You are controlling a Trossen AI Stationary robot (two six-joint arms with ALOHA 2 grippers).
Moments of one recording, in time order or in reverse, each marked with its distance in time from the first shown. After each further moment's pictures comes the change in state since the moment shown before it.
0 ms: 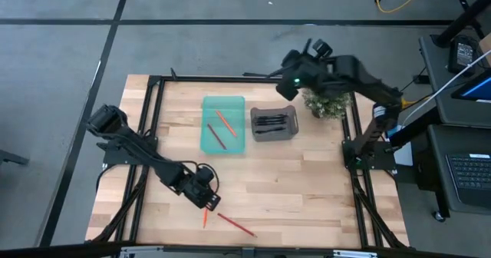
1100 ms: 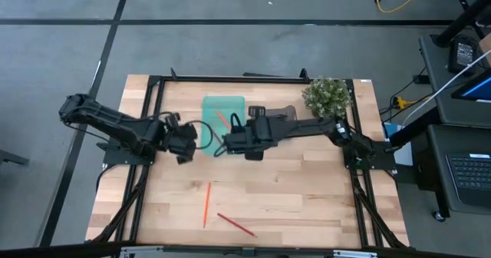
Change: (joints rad) left arm 0.347 -0.460 -0.039 -0.696 -0.366 1.030; right arm 0.226 0.473 0.000 -0.015 -0.330 -0.039
